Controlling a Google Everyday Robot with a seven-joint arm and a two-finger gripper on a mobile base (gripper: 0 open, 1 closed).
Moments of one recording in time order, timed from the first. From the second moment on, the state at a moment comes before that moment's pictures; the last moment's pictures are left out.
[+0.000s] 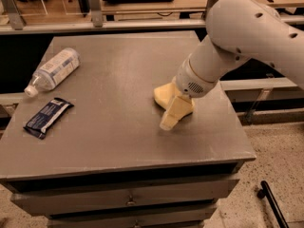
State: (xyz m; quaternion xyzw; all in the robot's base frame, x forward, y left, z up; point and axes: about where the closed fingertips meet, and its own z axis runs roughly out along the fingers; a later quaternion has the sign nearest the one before) arm 0.523 -0.055 0.831 -0.60 0.77 0.11 0.20
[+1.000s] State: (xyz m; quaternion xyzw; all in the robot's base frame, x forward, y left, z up) arm 0.531 -0.064 0.849 -0.60 0.77 0.07 0.21
